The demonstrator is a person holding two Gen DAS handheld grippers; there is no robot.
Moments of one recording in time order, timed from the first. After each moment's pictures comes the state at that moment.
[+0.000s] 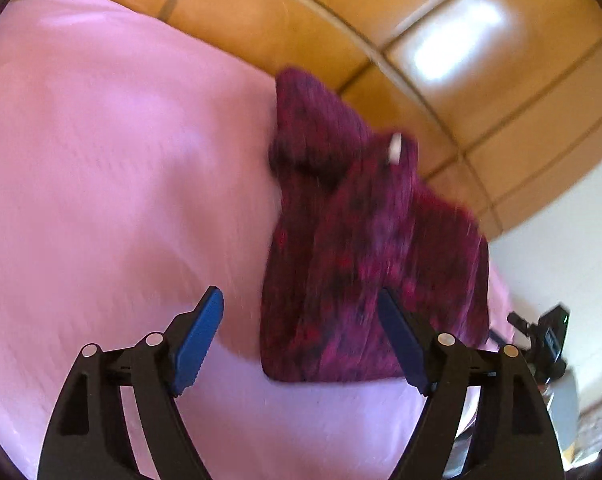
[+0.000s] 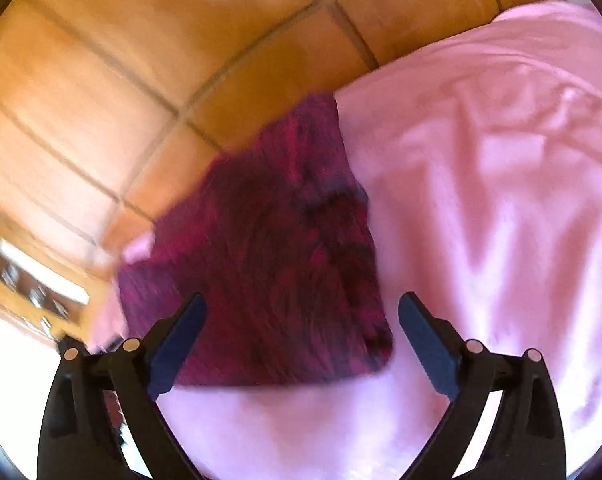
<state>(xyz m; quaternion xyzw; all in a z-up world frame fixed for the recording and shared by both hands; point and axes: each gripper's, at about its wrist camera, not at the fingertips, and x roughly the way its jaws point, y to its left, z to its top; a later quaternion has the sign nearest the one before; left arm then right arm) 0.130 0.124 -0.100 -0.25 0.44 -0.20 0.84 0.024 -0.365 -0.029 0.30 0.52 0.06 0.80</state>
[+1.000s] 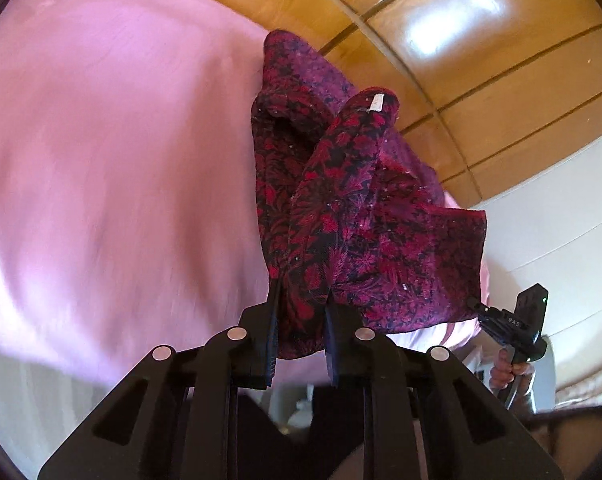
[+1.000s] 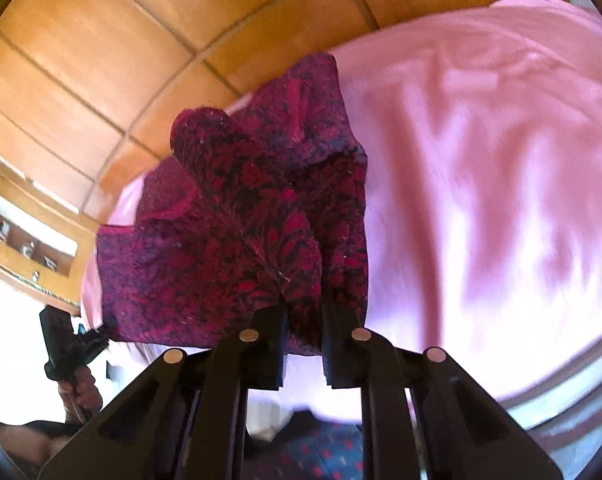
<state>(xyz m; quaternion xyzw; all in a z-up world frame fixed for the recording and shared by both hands) 0.008 0.131 -0.086 -0.28 0.48 -0.21 0.80 -0.070 -0.344 0.007 0.27 0.57 0.08 0.77</state>
